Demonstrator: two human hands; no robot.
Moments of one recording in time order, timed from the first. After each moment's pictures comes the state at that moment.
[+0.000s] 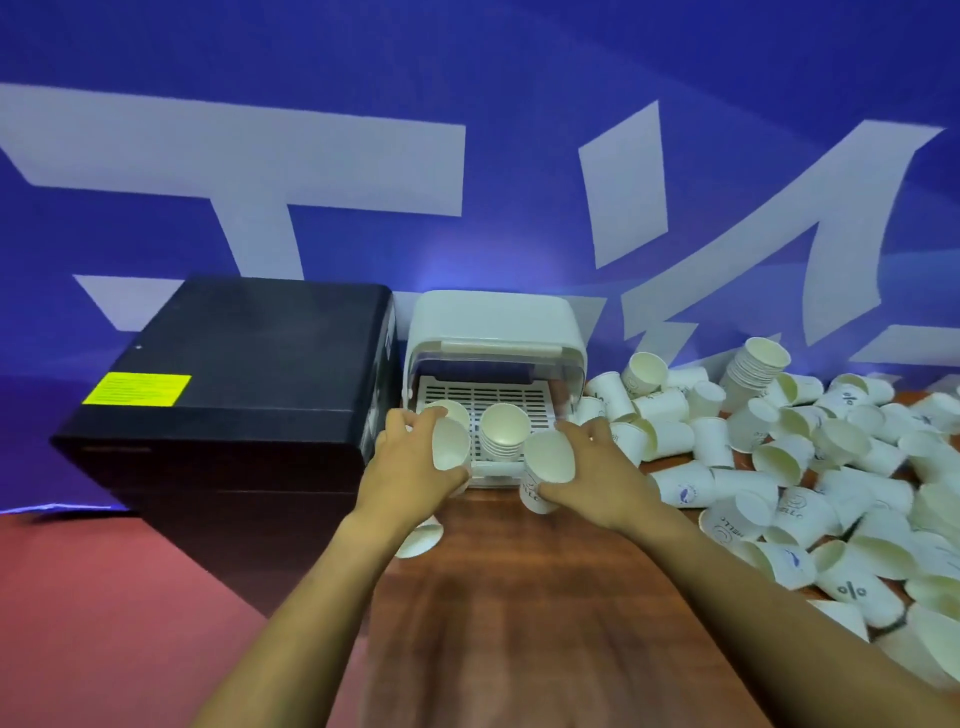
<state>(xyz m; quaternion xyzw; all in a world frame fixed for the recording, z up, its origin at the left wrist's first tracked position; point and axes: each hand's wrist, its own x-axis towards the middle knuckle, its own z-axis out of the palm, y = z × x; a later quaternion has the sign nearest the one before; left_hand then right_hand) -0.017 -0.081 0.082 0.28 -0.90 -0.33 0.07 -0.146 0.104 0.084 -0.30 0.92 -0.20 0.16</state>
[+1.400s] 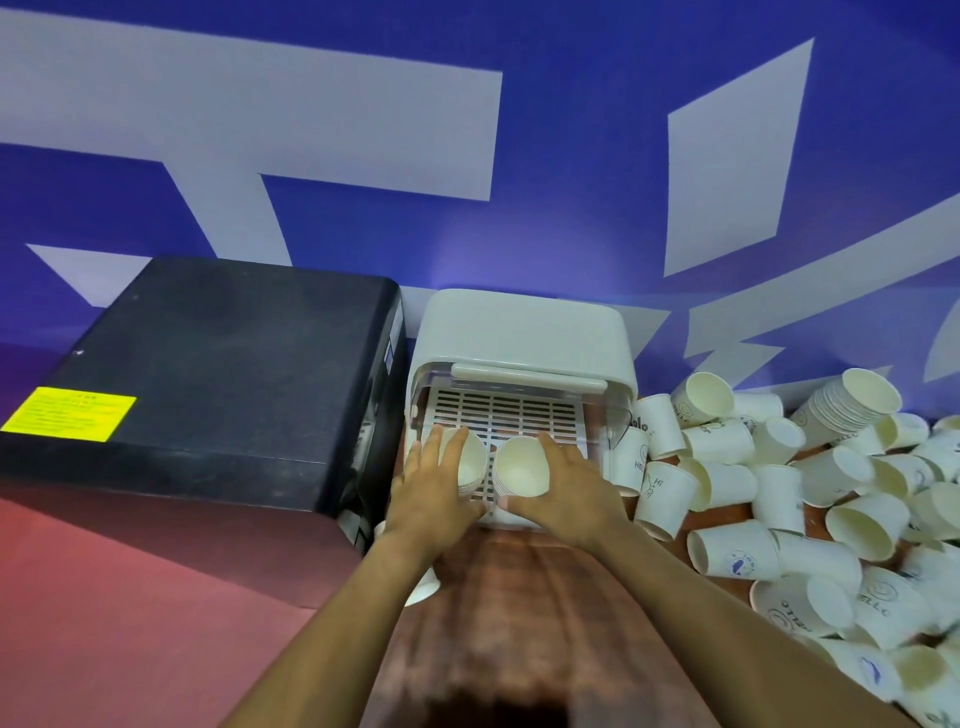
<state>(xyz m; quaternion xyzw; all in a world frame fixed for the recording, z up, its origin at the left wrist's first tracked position) -0.100 -0.109 0.002 0.30 -0.91 -0.29 -0.05 -0.217 0.025 0.021 -0.30 0.92 -0.11 0.24</state>
